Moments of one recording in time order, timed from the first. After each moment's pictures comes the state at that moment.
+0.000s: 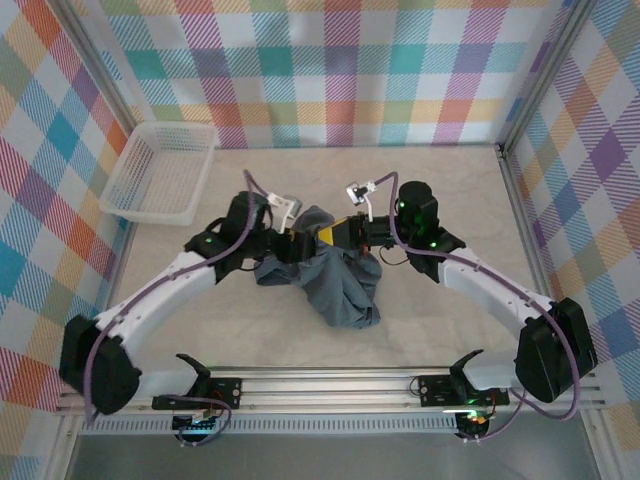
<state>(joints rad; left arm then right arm) -0.57 1.31 1.02 -0.40 0.34 -0.28 0.56 1.33 0.94 0.24 -1.01 0.65</state>
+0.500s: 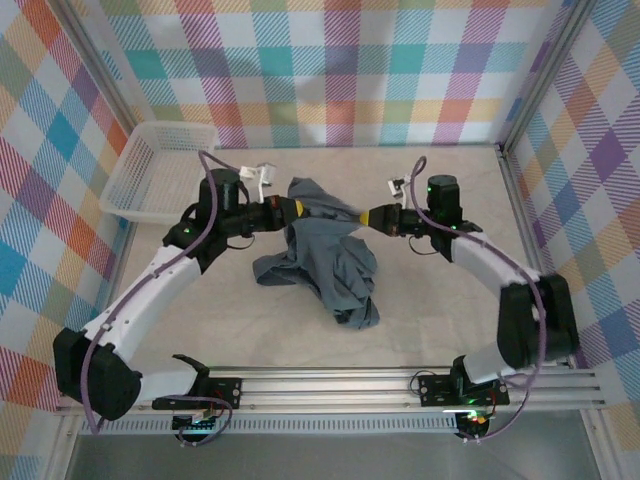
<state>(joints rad) -0.43 1.24 1.12 -0.28 0.55 -0.61 0.24 1.52 0.91 0.06 -1.02 0.61</state>
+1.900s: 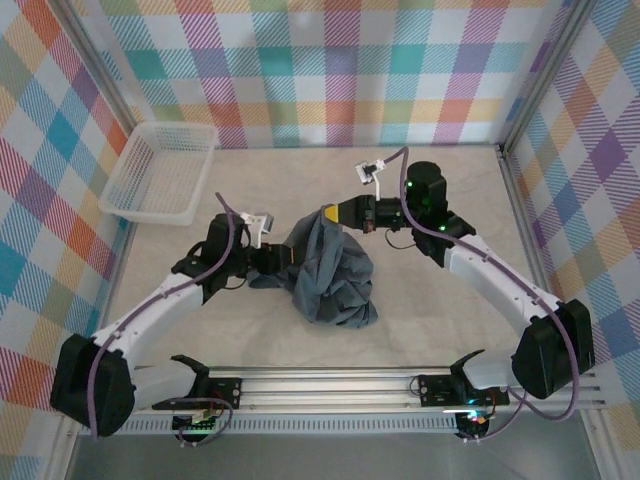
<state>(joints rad) -0.42 1.13 0.74 -0.25 0.38 -0.38 0.50 1.34 1.08 0.09 -0.97 0.71</state>
